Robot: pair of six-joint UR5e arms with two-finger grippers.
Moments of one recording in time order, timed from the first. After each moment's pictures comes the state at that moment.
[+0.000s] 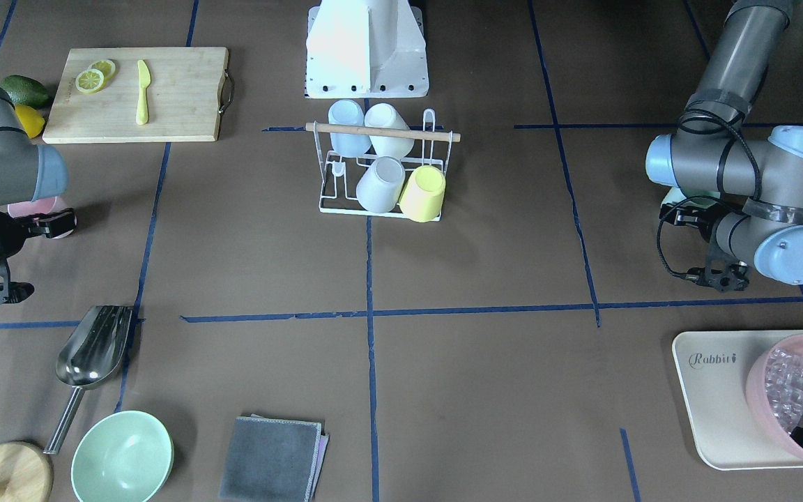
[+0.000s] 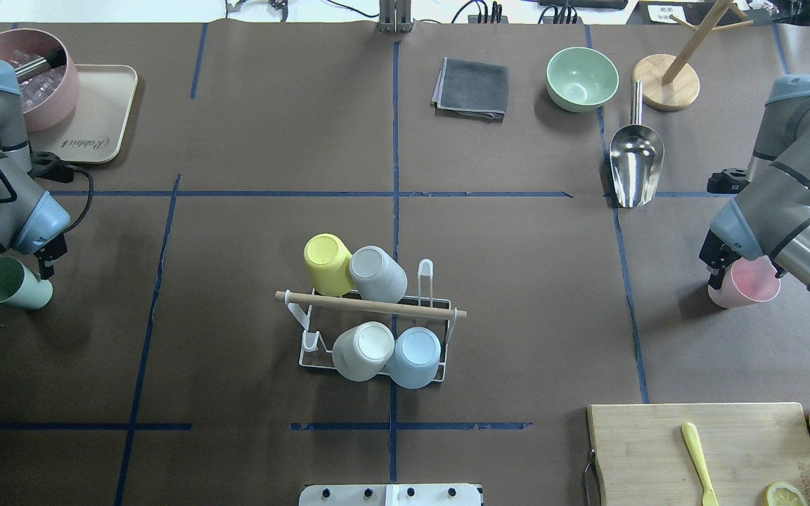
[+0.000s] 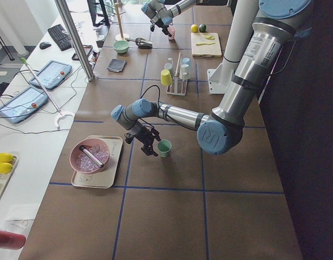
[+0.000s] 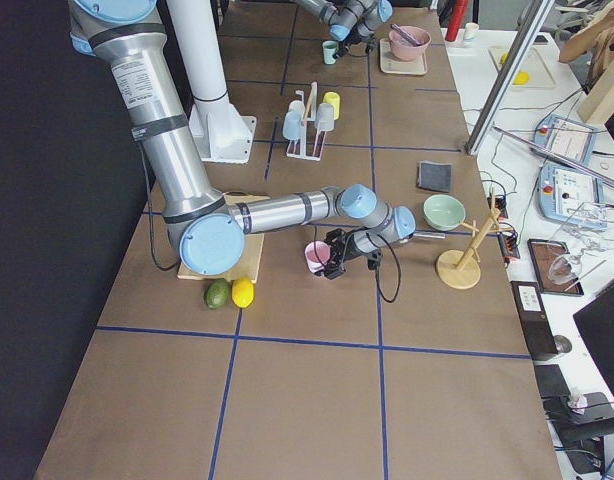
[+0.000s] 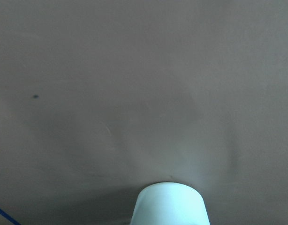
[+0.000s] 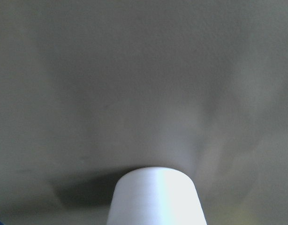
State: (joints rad) left arm -1.00 -1.98 -1.33 -0.96 -2.32 0.07; right arm 1.01 -1.22 1.35 -2.25 2.49 -0.04
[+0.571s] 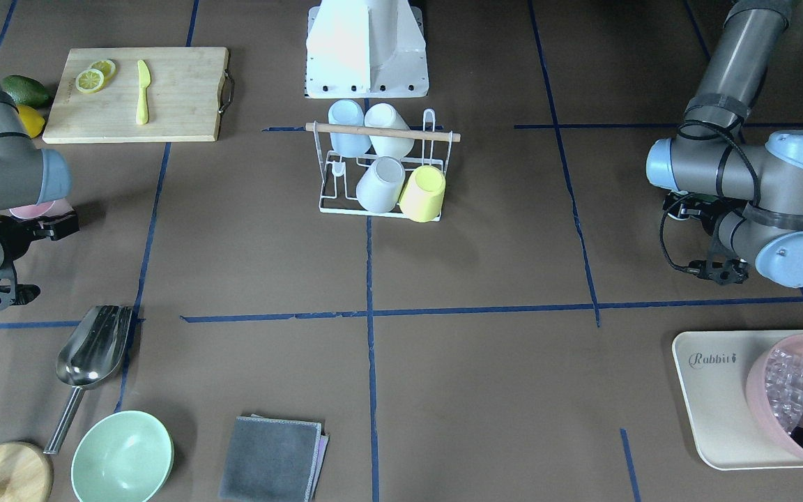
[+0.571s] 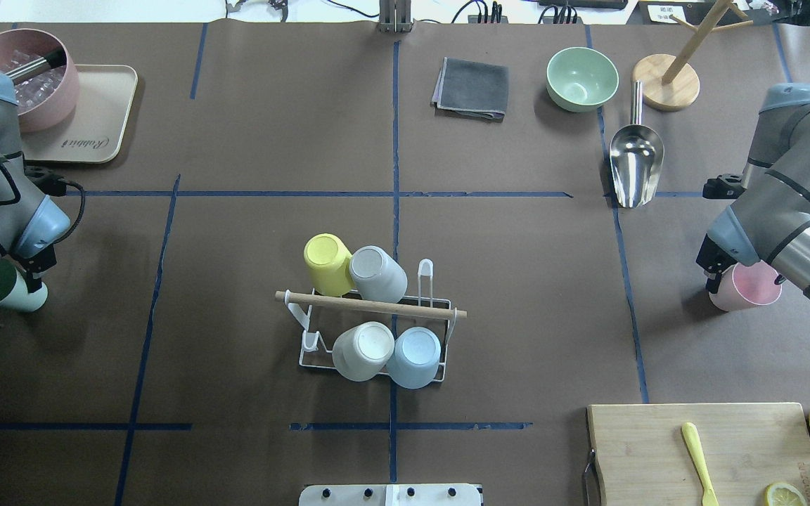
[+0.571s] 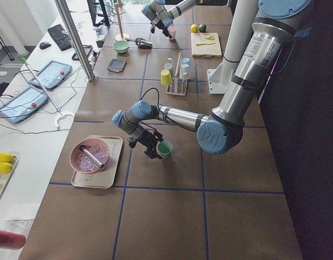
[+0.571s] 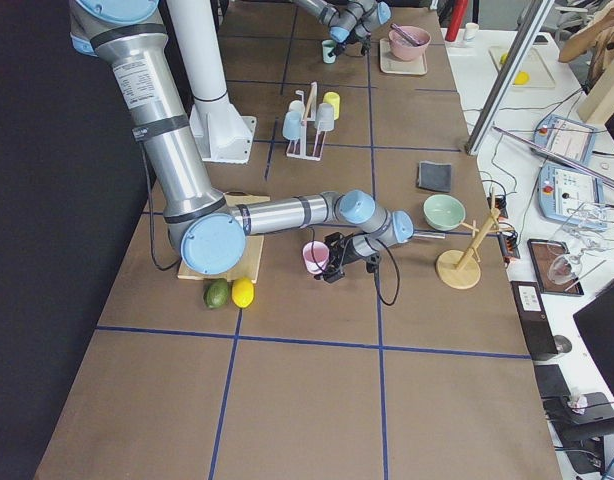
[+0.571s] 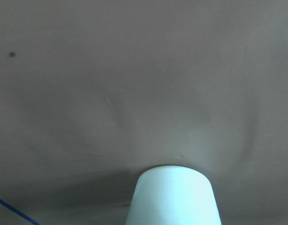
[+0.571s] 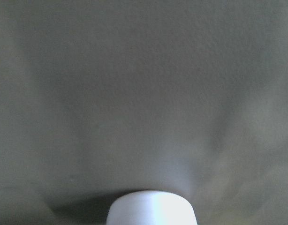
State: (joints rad) left arm -1.00 -1.98 -1.30 -0.88 -2.33 0.15; right arm 1.00 -1.22 1.32 -2.20 2.49 -0.04
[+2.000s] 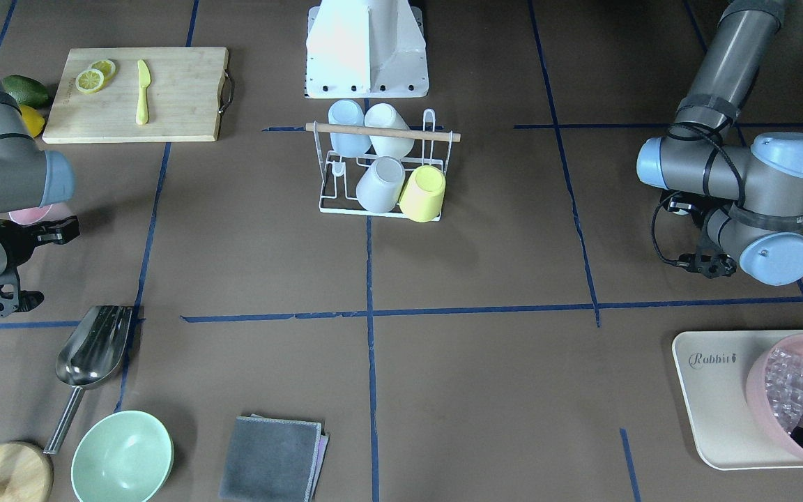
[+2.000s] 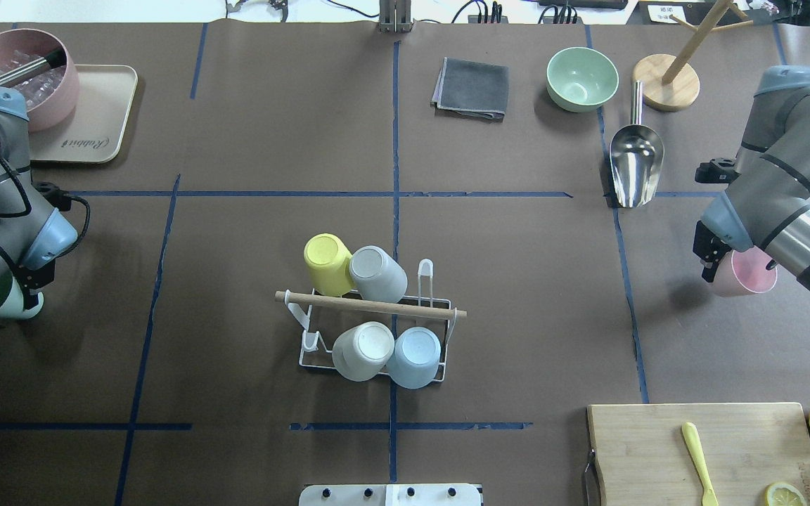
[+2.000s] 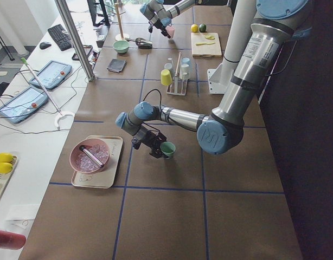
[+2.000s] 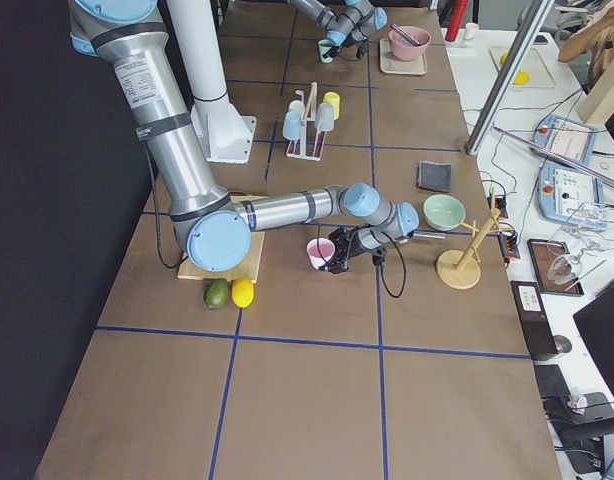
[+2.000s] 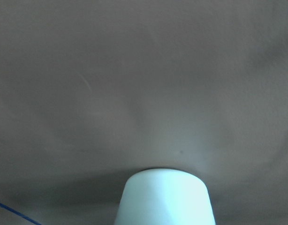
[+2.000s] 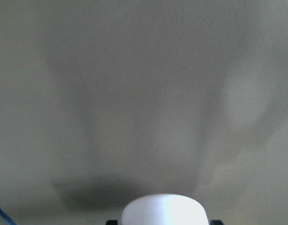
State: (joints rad) left arm -0.97 -1.97 -1.31 -0.84 -2.34 0.15; right arm 1.04 -1.18 1.34 -2.20 2.49 -0.03
